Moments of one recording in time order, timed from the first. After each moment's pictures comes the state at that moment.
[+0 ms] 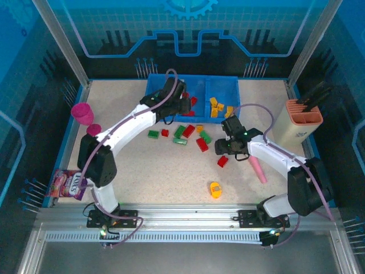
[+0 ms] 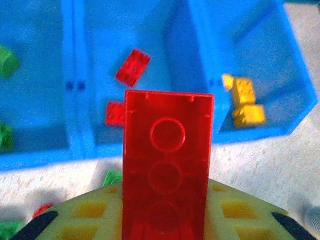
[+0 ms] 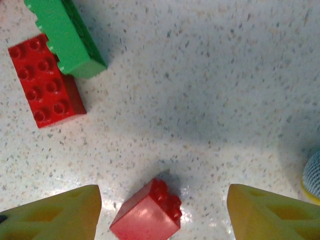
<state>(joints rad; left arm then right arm) -0.56 1.85 1.68 -0.60 -0.10 -0.50 0.45 1.41 0.89 -0.65 0.07 0.39</state>
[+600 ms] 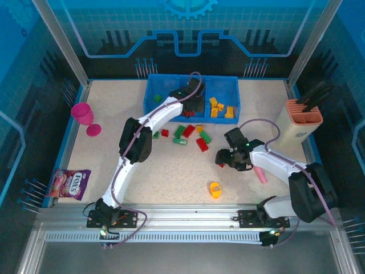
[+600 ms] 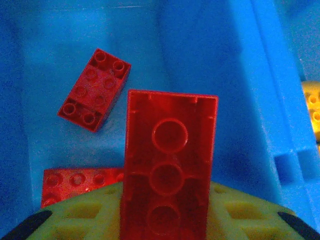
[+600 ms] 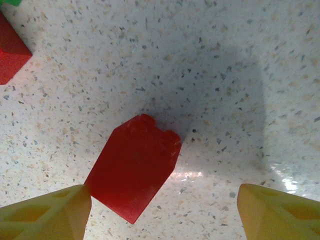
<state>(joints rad) -0.55 2.42 2.20 -0.68 -0.10 -0.43 0.45 1.36 0.72 -0.61 -0.03 0.67</state>
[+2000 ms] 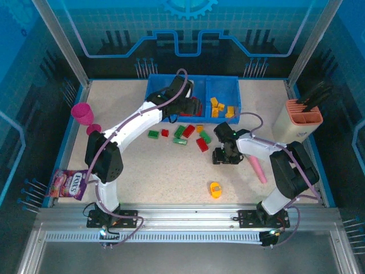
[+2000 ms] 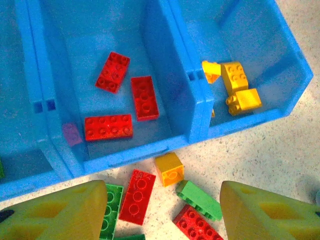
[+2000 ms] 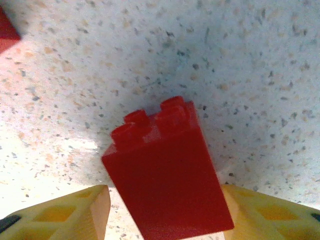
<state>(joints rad) -0.58 1.89 1.75 -0.65 -0.07 -0.37 0.49 1.61 0.90 -0.71 0.00 0.49</state>
